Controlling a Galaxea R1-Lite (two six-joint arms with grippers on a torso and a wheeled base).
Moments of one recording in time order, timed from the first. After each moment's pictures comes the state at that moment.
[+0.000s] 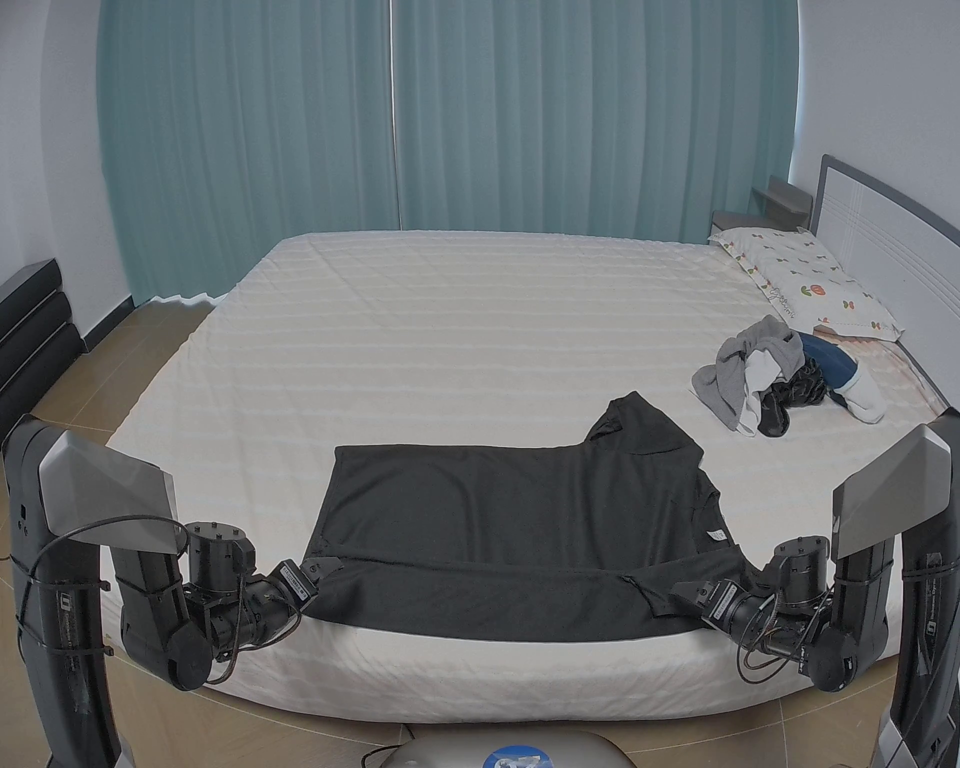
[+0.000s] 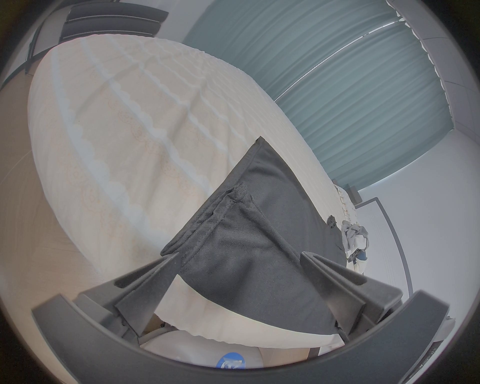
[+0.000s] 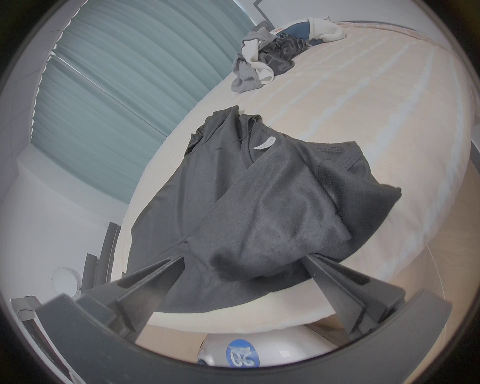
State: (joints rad) left arm -0.19 2.32 -0.34 -1.38 -0.12 -0.89; right arm 0.24 2.37 -0.20 -1.54 0.05 0.82
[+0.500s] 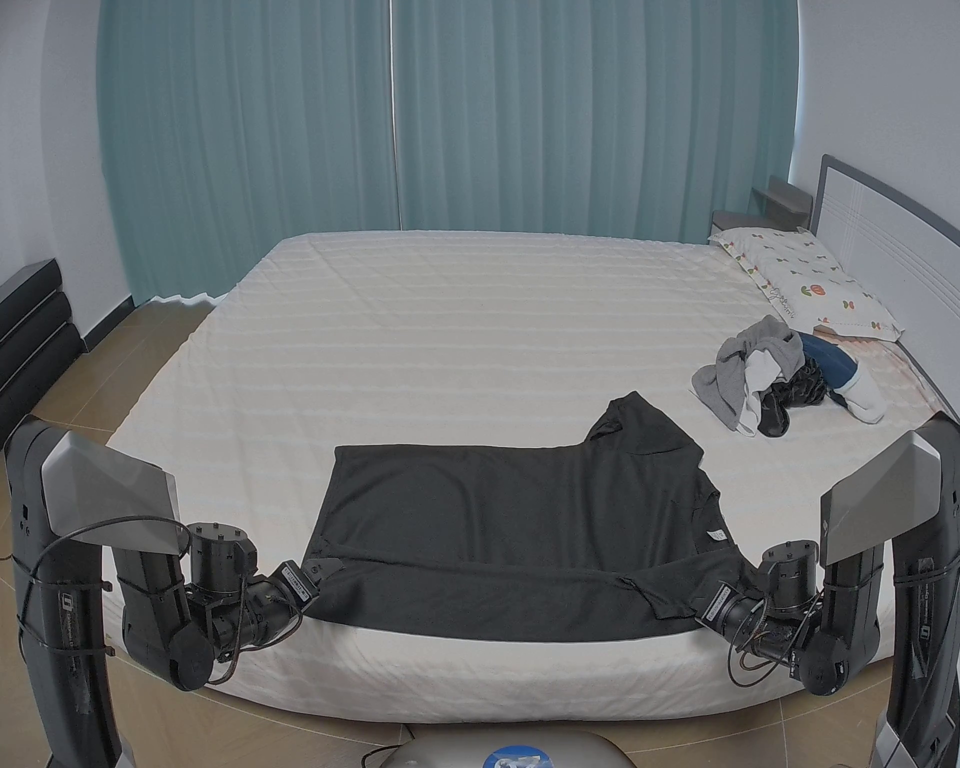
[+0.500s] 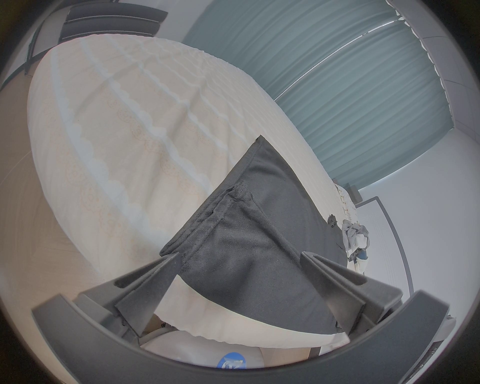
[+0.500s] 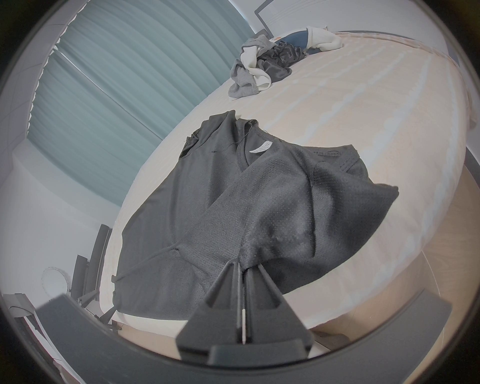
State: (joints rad) left arm -0.19 2.33 -0.34 -1.38 -0.12 -0.88; right arm 0.28 2.40 -0.22 -1.54 -0.05 0.82
